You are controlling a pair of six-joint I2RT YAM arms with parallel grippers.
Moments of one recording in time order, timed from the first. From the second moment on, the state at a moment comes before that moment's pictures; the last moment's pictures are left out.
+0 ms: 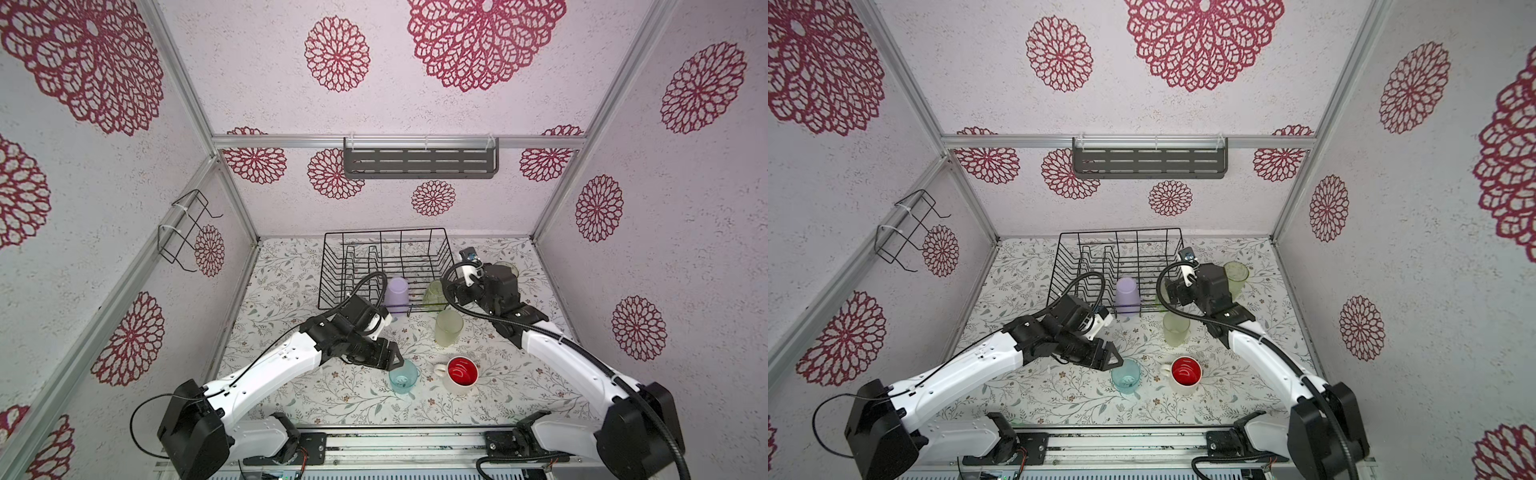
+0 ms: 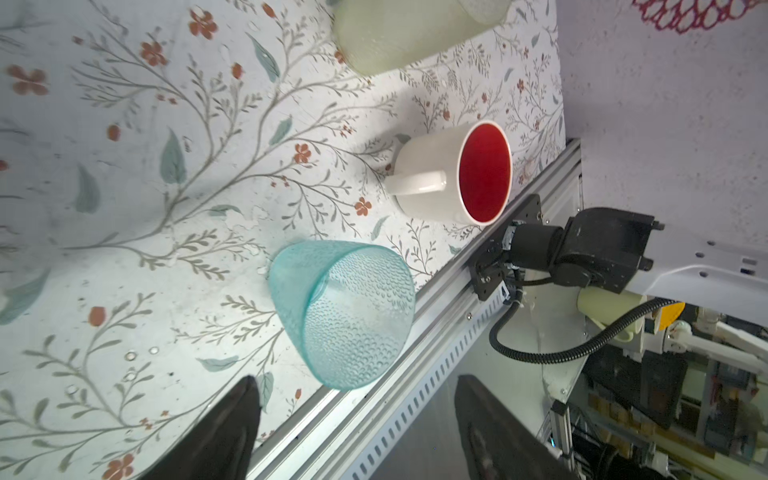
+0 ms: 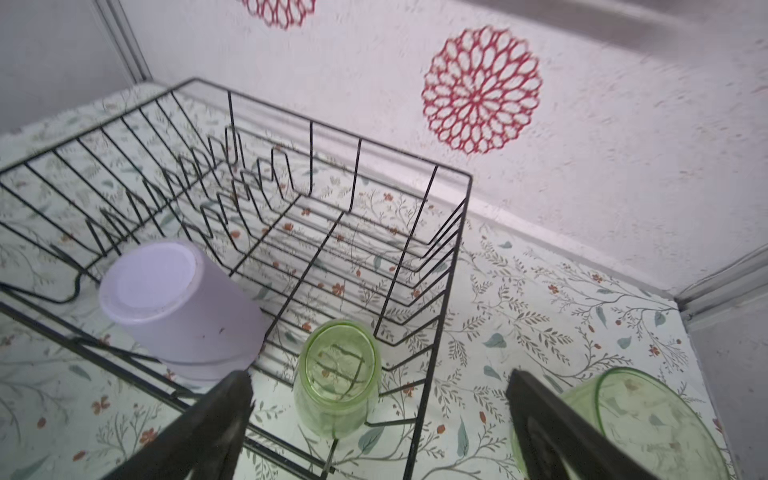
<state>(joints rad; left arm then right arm) -0.77 1.29 0.98 -0.73 0.45 -0.51 0.43 1.20 0.84 0.04 0.06 -0.08</state>
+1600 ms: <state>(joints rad) -0.78 1.27 1.03 -0.78 0.40 -0.50 0.43 0.95 0.64 0.36 0.21 0.10</state>
